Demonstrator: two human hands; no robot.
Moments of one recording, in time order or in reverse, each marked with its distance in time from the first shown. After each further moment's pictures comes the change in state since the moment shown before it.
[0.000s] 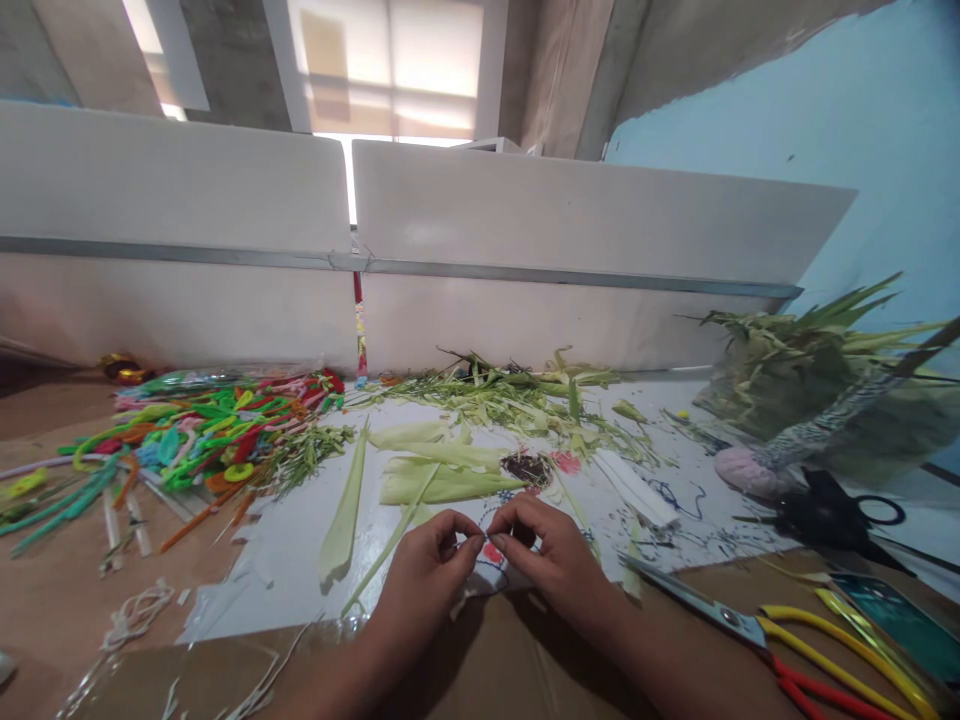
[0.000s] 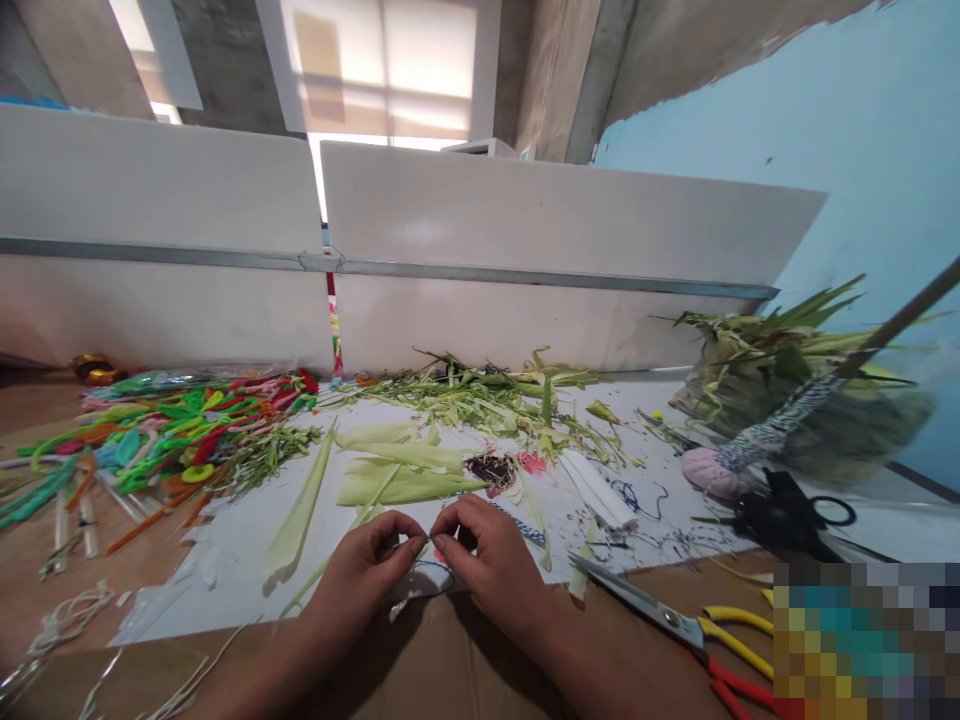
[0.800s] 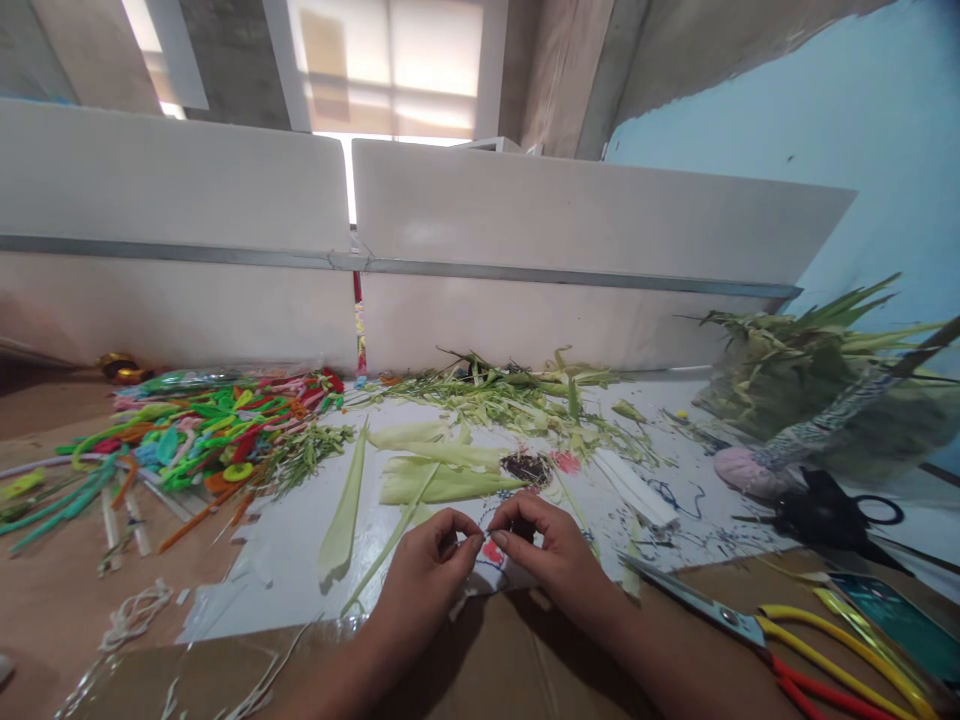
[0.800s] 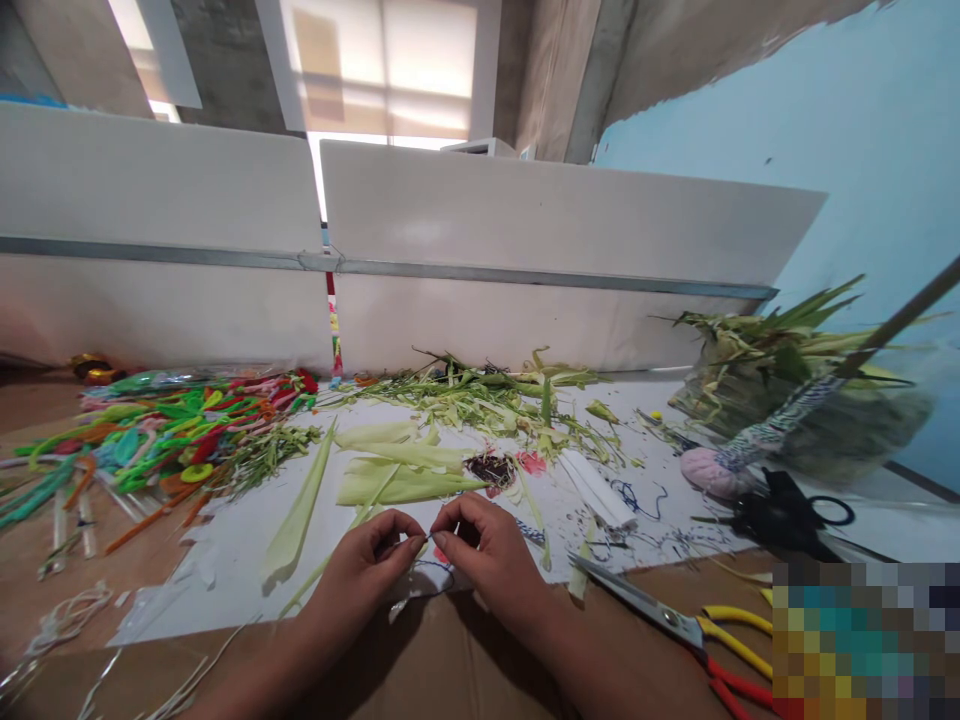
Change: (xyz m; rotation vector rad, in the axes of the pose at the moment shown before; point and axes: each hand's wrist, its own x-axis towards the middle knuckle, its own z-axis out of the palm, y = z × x) left_hand 0.001 -0.003 0.001 -0.011 0.003 0.006; right_hand 0.001 0.000 0.000 0.152 0.031 0.090
